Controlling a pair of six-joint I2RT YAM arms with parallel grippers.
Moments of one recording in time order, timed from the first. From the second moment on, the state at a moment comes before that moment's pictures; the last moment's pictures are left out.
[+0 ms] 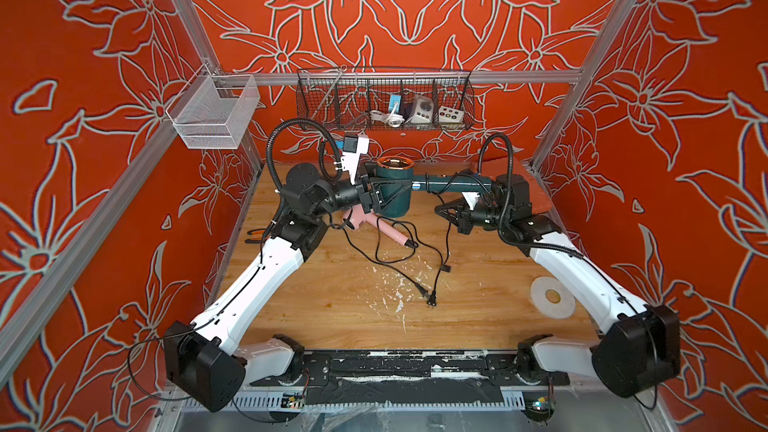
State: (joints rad) left arm -0.39 1.23 1.17 0.34 0.84 -0.62; right arm 0.33 1.28 1.04 -0.26 -0.77 -0.06
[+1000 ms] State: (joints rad) left arm -0.33 1.28 1.26 0.53 0.72 -0.78; right arm 0.33 1.19 0.71 0.05 -0.71 0.15
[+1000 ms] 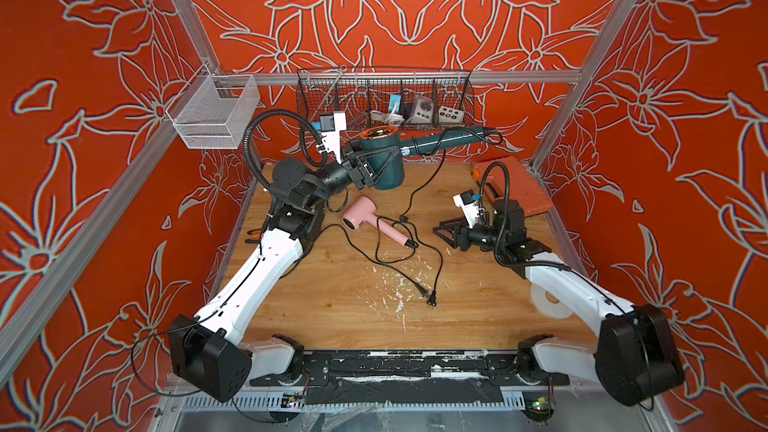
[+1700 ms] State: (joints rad) left arm -0.33 1.23 1.26 0.15 0.76 -0.54; right arm 0.37 0.85 1.21 -0.63 -0.37 -0.42
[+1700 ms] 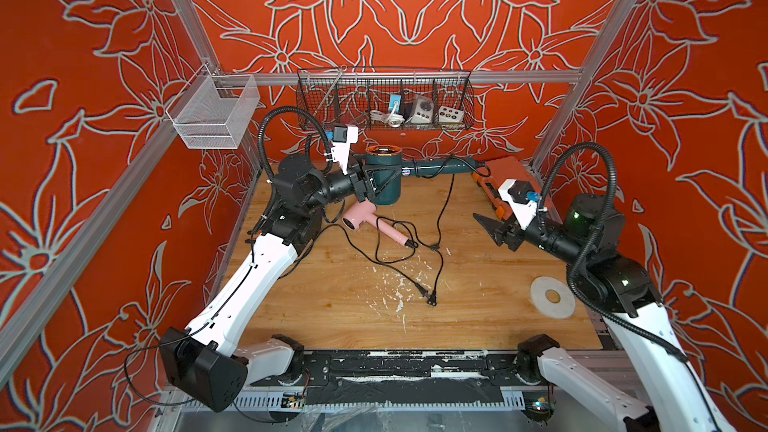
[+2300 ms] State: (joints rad) left arm -0.33 1.24 1.28 -0.07 0.83 -0.46; right arm 0.63 1.06 1.35 -0.69 -0.21 -0.75
